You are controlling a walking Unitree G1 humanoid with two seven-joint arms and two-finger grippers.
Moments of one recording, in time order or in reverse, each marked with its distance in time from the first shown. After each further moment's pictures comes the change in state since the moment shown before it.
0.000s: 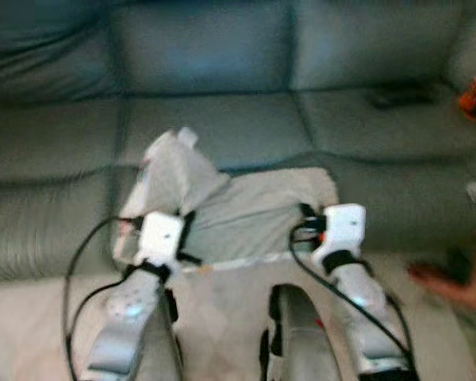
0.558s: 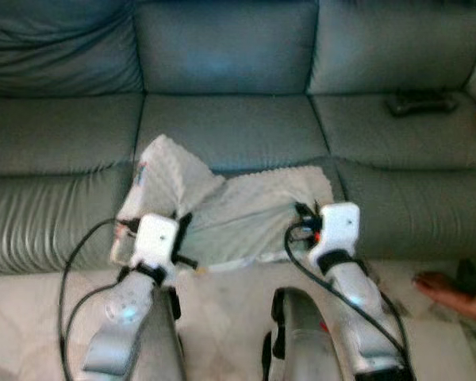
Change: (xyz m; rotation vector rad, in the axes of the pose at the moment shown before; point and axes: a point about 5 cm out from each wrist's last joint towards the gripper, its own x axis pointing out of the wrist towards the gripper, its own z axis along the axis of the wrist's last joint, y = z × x) left arm -0.001 0.004 -0.001 0.001 0.010 -0.010; right arm 0.004 0.004 0.003 0.006 -0.011 0.011
